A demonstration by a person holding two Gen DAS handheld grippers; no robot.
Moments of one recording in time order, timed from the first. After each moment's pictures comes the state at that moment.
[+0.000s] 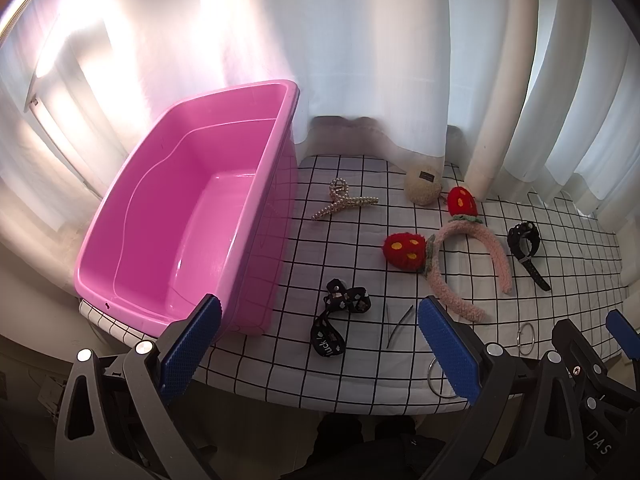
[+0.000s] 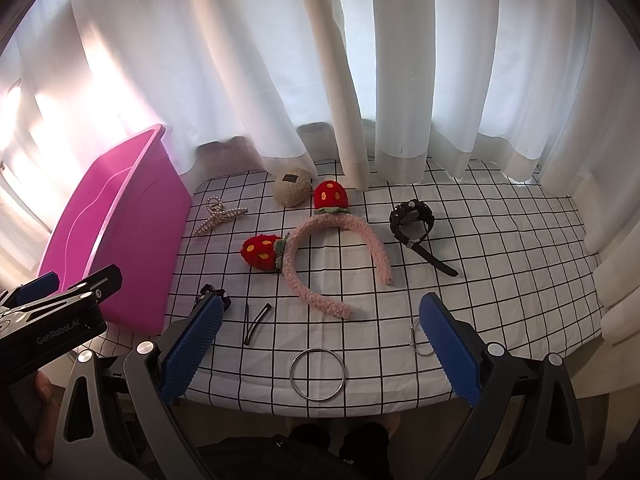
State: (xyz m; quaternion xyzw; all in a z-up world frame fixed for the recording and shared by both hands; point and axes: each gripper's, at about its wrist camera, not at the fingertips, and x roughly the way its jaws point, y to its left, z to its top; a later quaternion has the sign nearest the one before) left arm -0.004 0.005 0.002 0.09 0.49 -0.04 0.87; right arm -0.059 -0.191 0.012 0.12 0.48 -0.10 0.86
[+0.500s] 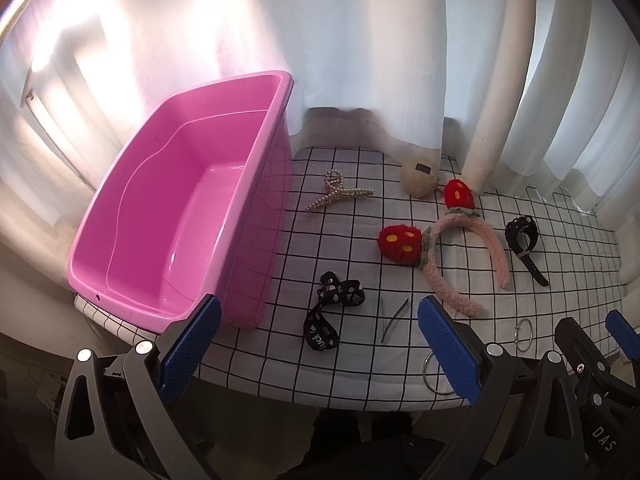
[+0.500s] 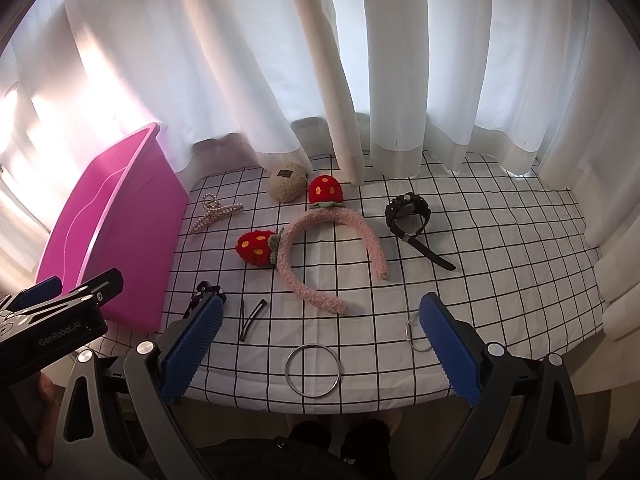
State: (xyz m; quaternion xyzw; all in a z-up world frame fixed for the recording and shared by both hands) left arm -0.007 0.000 -0.007 0.08 0.50 -0.05 0.86; right arm -0.064 -0.201 0.006 0.14 0.48 -0.10 0.86
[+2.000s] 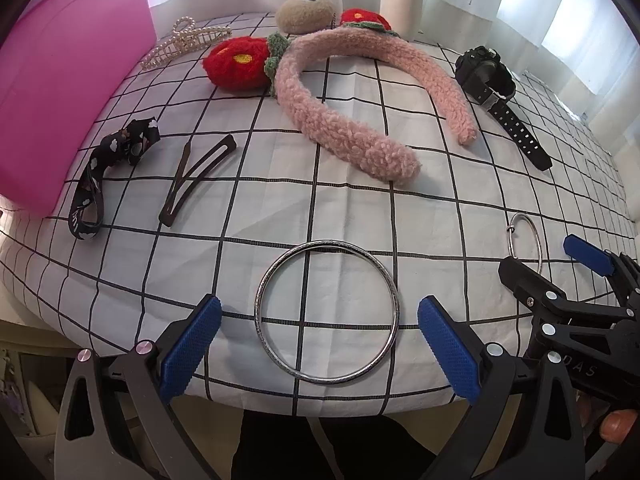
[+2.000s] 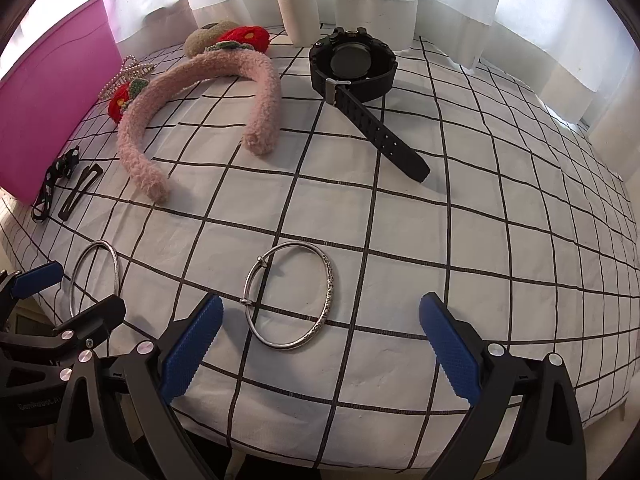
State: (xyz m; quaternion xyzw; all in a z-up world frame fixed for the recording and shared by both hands) left arm -0.066 -0.125 -0.216 0.06 0.57 -0.11 0.82; right arm -0.077 -0.311 -0.209 0.03 0.56 -0.03 0.83
